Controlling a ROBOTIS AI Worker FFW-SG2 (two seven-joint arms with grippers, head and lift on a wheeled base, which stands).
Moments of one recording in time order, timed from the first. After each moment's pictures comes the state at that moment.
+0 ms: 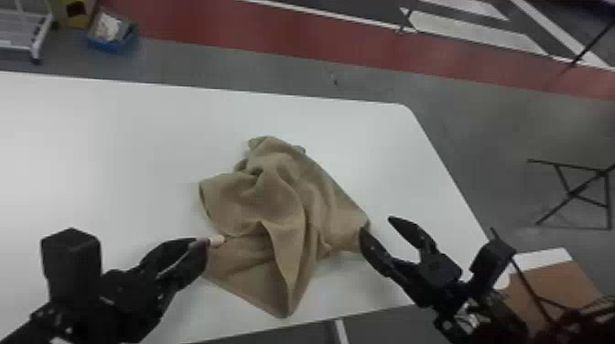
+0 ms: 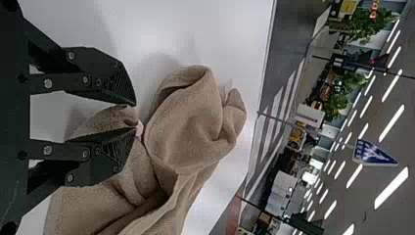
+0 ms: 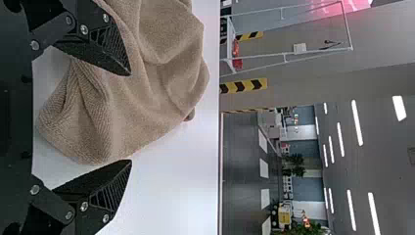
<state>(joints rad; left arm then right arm) 0.44 0.28 -0.32 -2.07 0.36 0.44 -0.19 0.65 -0.20 -0.38 -1.97 -0.31 0.09 0.59</state>
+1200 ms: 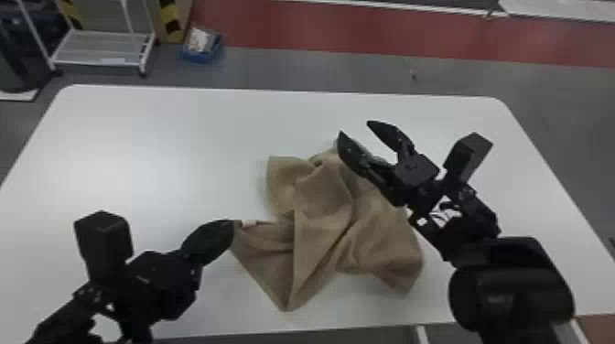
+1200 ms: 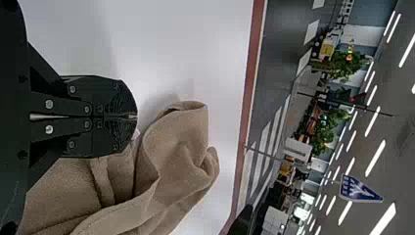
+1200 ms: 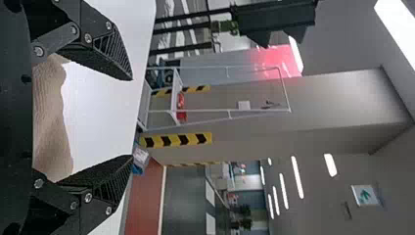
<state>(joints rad) 0.56 0.30 -0.12 -2.23 0.39 0.49 -0.17 0.13 -0.17 0.02 -1.74 -0.23 0.08 0.50</state>
